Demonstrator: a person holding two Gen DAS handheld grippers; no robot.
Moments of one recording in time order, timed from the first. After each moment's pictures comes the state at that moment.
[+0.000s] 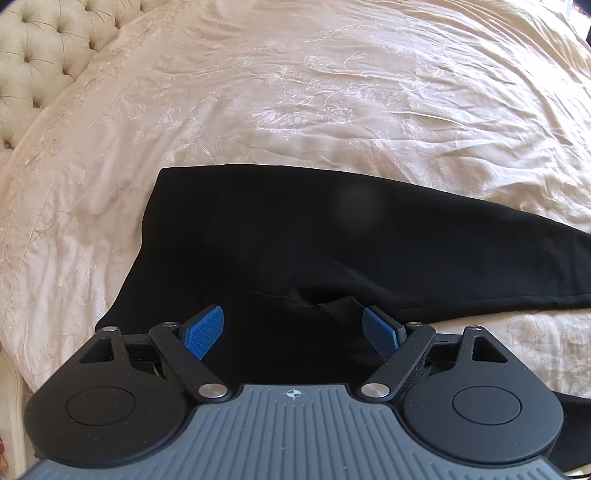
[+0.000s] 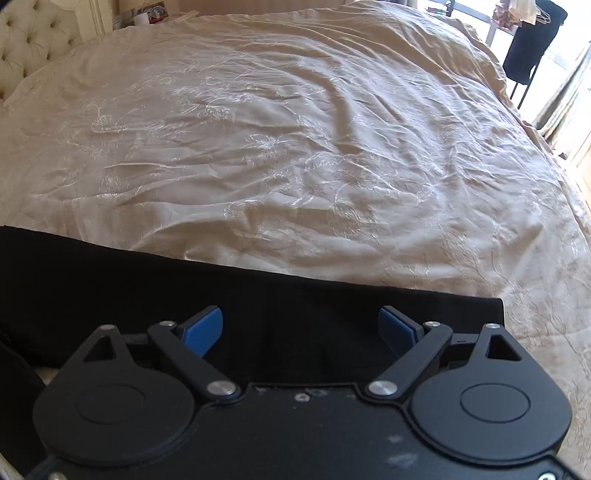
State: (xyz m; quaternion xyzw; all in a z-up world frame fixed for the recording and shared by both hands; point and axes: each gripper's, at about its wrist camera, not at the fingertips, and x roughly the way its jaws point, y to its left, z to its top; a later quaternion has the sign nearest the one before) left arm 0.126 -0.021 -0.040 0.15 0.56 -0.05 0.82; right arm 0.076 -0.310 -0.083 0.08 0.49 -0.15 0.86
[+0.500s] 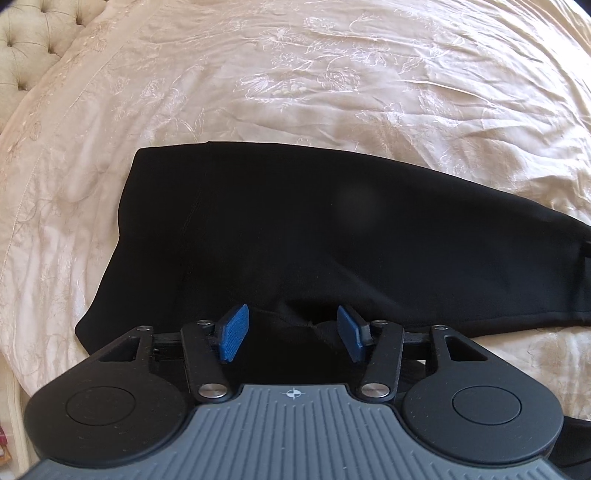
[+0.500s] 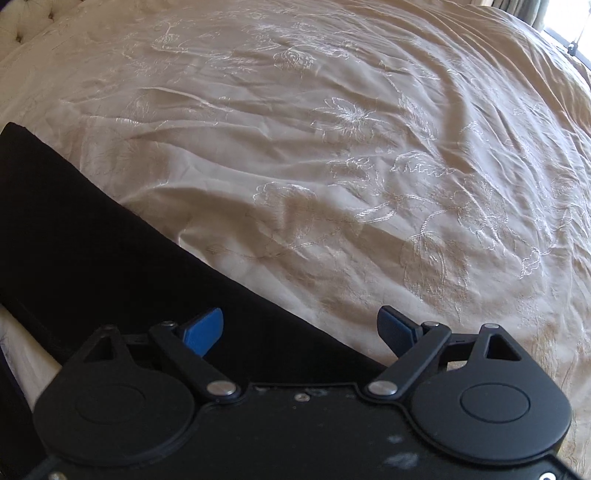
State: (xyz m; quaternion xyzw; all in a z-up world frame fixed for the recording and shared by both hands) left arm 0.169 -0.036 -0.082 0.16 0.60 -0.03 0.78; right arm 0.136 -0.324 -0.155 -0.01 0.55 0.01 0.84
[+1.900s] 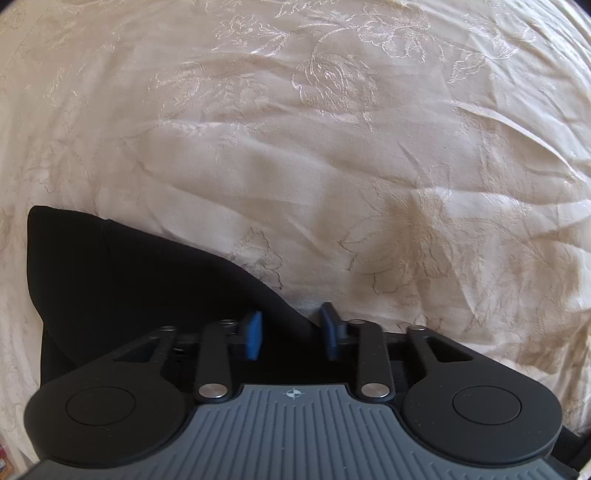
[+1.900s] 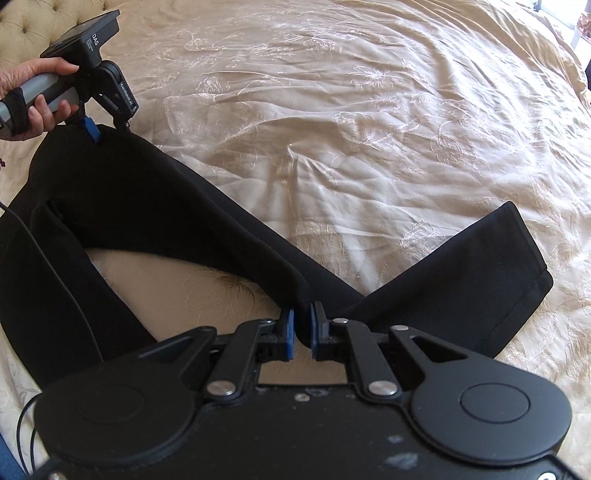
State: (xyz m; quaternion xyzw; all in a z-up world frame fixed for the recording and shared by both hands) left arm 0.318 -0.070 -0.166 0.11 0.70 -0.05 0.70; right arm 0.012 -0.240 -0.107 0.08 0.53 -0.04 0.84
